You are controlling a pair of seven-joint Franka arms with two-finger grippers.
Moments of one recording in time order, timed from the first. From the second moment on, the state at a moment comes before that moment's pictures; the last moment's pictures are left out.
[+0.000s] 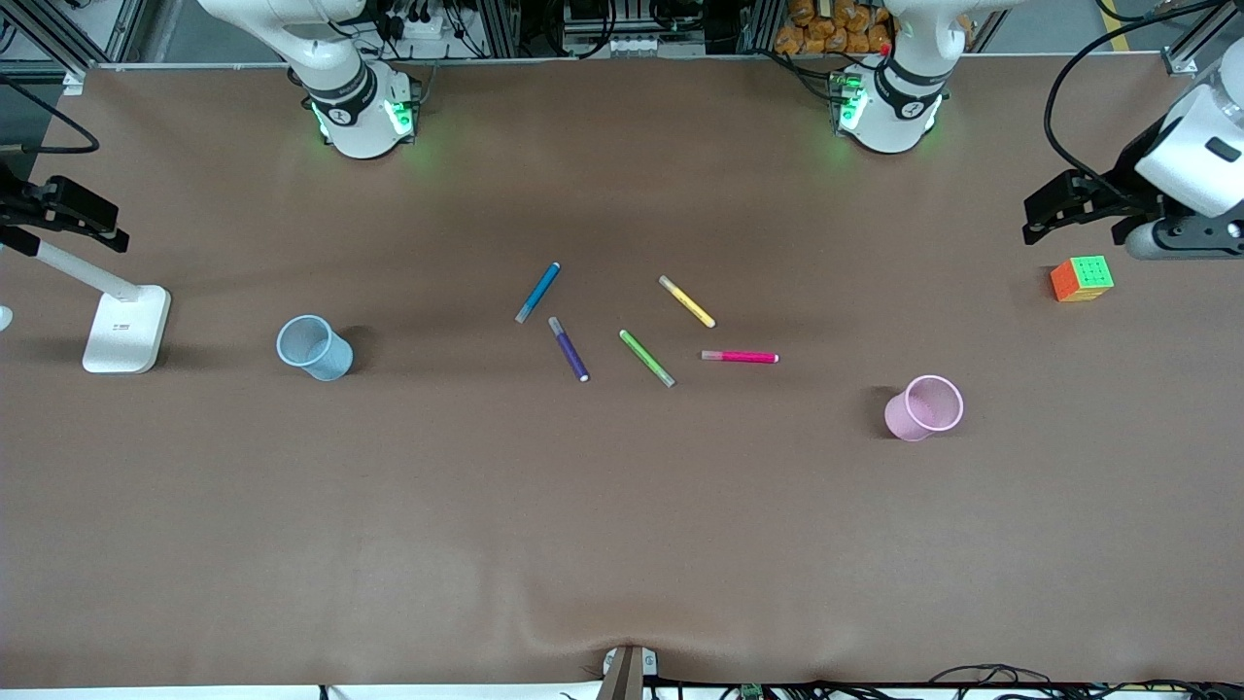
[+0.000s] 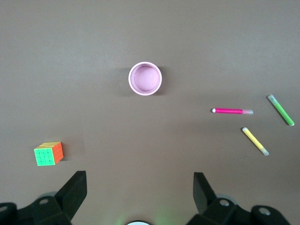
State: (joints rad) left arm 0.12 -0.04 -0.24 -1.60 0.00 1.54 -0.08; right arm 0.00 -0.03 -0.07 -1.56 0.00 1.50 -0.09
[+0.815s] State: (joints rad) left arm -0.10 0.13 -0.27 -1.60 0.13 1.55 0.05; right arm 0.00 0.00 -0.08 -1.56 0.00 1.50 -0.09
